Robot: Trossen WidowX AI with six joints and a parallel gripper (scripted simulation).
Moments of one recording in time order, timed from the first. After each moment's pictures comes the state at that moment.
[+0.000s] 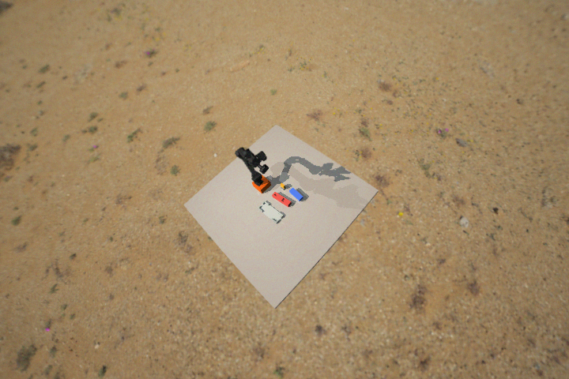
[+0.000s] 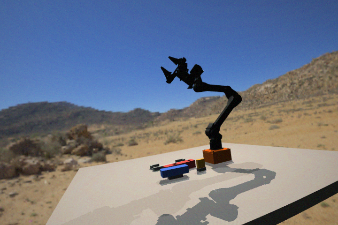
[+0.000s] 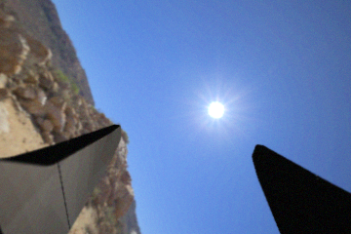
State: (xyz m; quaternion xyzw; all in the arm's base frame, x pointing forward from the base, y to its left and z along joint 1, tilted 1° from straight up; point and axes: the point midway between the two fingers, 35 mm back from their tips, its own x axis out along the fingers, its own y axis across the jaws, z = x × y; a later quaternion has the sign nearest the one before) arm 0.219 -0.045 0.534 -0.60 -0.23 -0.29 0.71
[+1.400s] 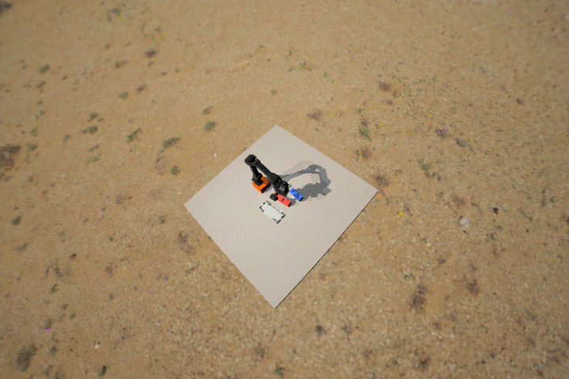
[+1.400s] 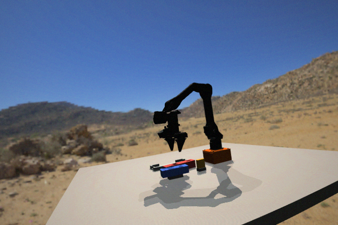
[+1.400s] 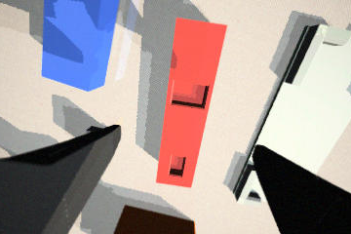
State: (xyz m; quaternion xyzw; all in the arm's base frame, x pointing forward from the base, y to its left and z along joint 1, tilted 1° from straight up) arm 0.274 0.007 0.074 -0.02 0.69 0.02 0.73
